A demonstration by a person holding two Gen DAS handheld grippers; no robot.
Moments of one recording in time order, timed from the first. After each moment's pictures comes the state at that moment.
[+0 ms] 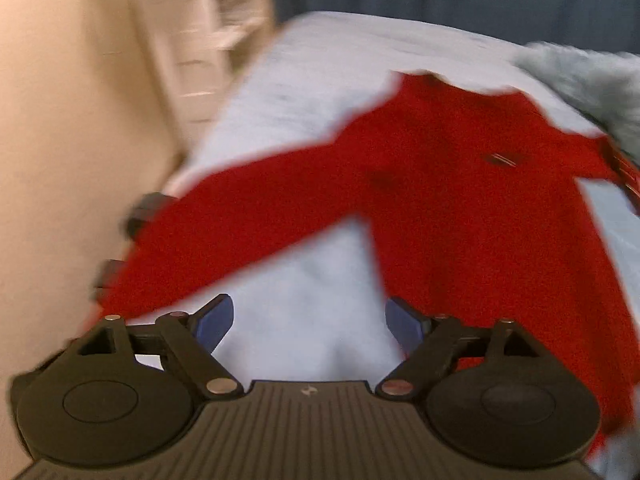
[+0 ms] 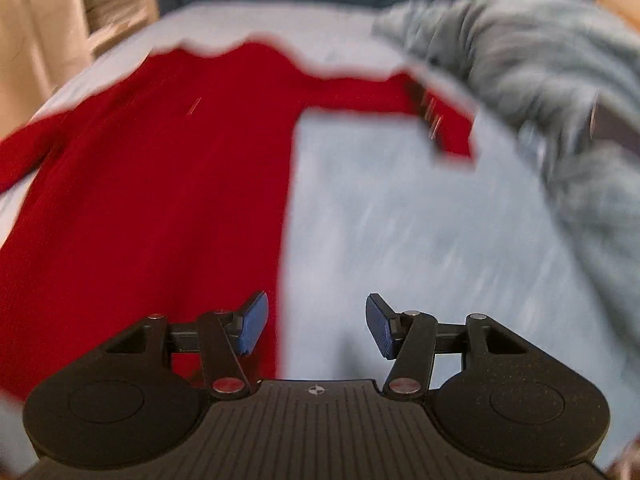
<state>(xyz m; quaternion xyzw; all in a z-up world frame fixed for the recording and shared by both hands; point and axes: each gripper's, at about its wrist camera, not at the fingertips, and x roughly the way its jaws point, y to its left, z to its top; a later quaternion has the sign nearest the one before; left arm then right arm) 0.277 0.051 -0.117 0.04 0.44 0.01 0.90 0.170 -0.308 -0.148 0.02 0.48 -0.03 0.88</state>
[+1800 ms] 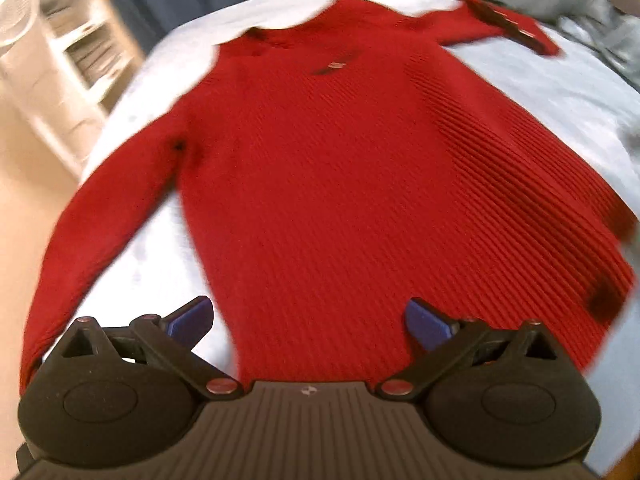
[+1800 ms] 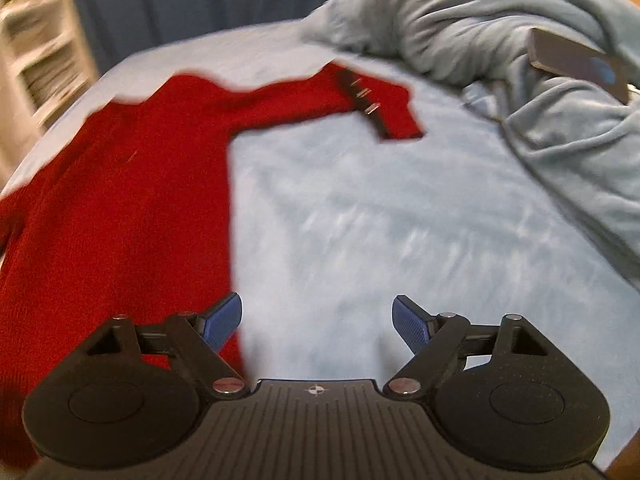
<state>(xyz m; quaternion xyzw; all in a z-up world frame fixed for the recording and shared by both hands) 0.247 -0.085 -0.203 0.20 0.44 -0.07 0.87 0.181 -0.353 -0.152 0.09 0.44 -0.08 0.89</state>
